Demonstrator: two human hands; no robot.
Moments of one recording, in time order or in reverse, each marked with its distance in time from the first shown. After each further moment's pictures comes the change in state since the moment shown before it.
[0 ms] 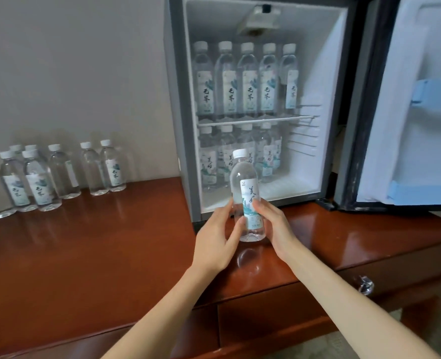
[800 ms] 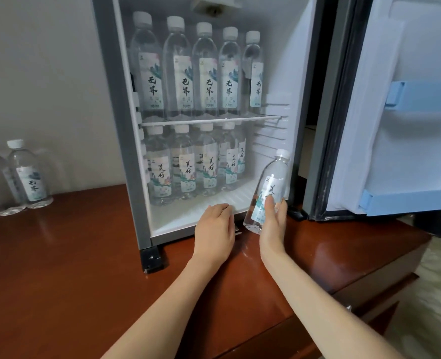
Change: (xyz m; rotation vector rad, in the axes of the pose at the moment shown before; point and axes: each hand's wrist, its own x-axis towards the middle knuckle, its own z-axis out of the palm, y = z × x) left_hand 0.087 -0.013 0.101 0.197 -0.070 0.072; right_hand 0.057 0.012 -0.062 -0.095 0.760 -0.262
